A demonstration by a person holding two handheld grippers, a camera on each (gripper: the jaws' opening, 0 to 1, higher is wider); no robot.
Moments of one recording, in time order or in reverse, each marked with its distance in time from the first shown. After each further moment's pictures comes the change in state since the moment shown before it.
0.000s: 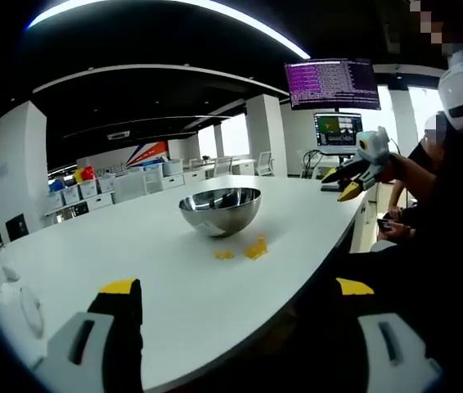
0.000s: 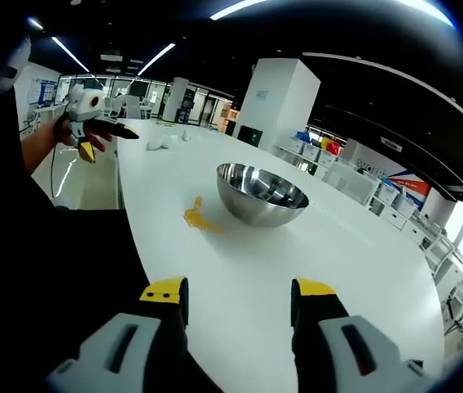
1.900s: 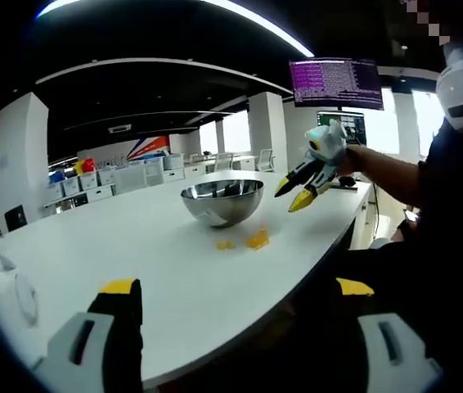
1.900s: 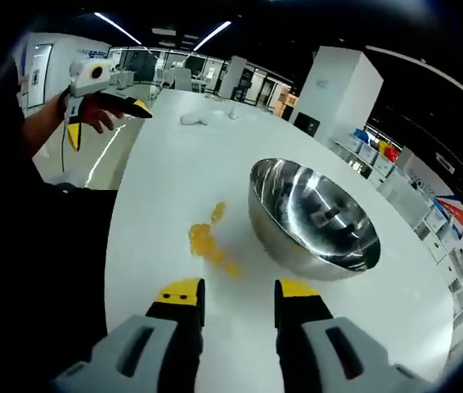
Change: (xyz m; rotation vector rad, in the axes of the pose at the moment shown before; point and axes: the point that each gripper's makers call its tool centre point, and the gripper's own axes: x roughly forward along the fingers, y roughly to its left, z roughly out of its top) left arm -0.001 0.007 -0.018 -0.034 0.017 0.000; right arm 0.142 0.034 0.035 -0.190 0.109 0.303
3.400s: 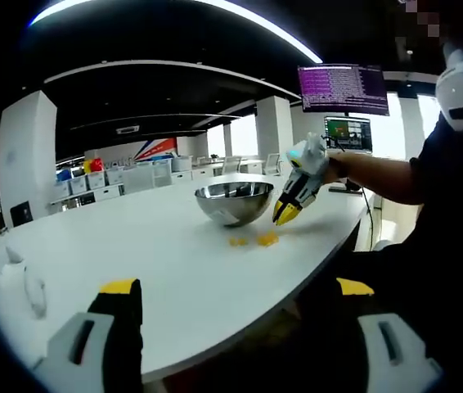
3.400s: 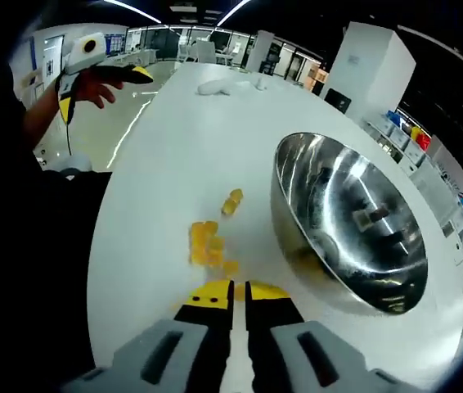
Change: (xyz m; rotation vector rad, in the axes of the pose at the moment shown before) left arm -0.015 0.013 -0.004 -0.018 -0.018 0.032; right arm 0.028 0.012 -0.002 0.022 0.065 0.102
